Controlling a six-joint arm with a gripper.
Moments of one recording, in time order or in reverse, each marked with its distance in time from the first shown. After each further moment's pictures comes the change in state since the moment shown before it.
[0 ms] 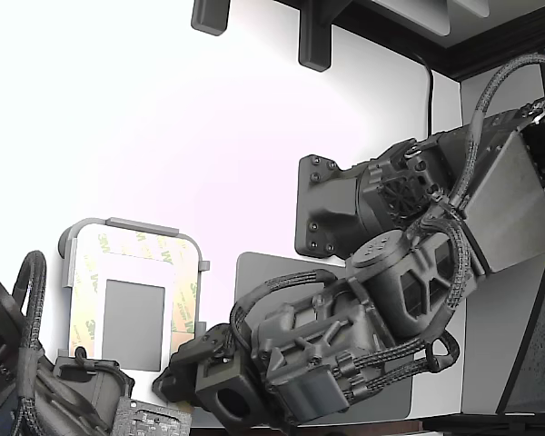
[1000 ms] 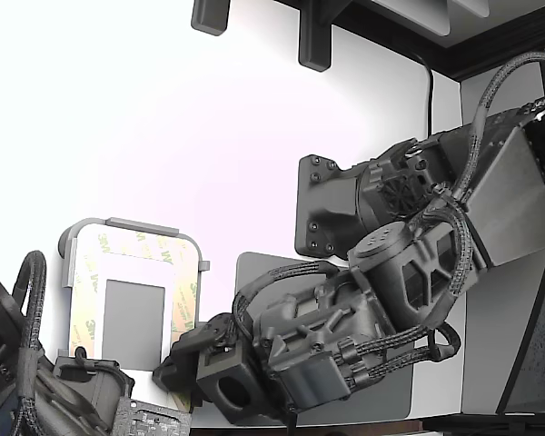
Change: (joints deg) arm -1.4 2.4 2.2 0.2 0.2 -0.9
